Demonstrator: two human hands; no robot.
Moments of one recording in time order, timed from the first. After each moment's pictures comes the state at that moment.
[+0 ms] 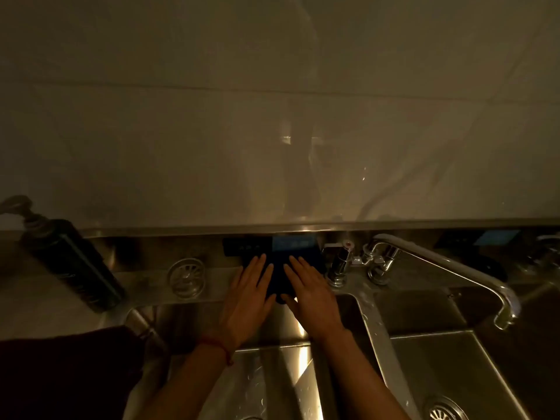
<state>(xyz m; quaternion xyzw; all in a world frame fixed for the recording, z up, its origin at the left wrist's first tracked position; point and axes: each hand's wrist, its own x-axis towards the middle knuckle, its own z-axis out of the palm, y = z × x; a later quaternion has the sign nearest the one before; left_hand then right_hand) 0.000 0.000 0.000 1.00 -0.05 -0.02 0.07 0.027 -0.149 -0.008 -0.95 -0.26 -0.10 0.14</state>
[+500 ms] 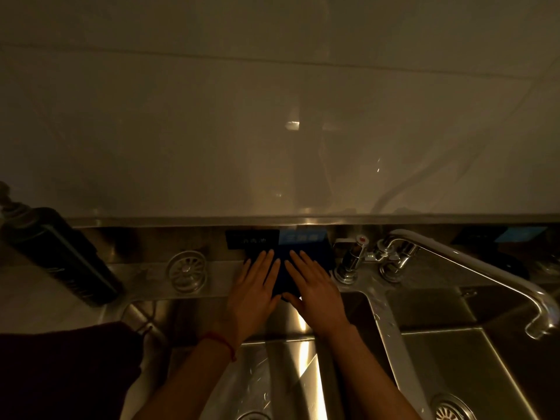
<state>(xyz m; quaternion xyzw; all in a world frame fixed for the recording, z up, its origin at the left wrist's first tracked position) 0.014 0.005 -0.018 0.99 -0.12 0.10 -0.01 0.044 -0.144 -0.029 -0.94 -0.29 -0.14 0.12</state>
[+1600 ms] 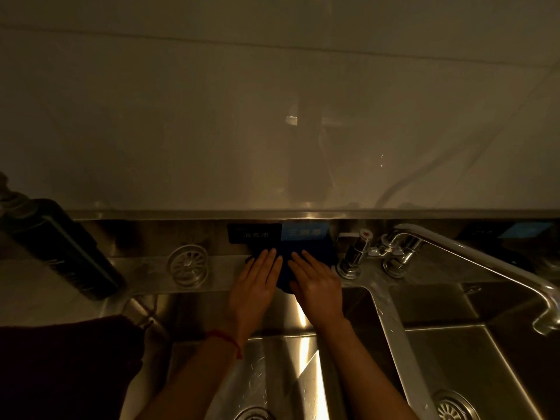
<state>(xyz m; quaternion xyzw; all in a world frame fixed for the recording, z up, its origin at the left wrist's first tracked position) 0.016 0.004 -0.037 0.96 -0.15 0.24 0.00 0.042 -0.135 -0.023 -0.92 -0.28 -0.24 0.13</state>
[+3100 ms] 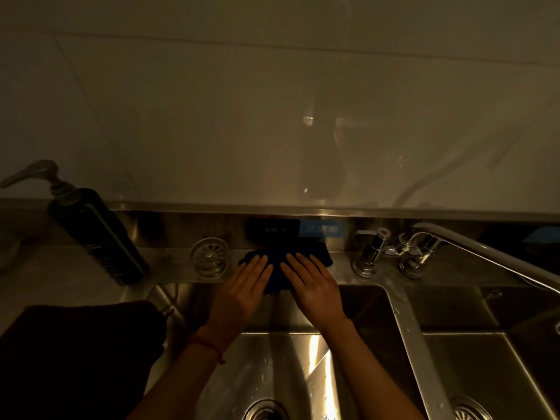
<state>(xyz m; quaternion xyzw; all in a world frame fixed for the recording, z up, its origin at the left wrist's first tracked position) -0.019 0.056 -0.057 0.92 -0.18 0.34 0.01 0.031 -0.117 -0.034 -0.88 -0.38 -0.28 0.09</state>
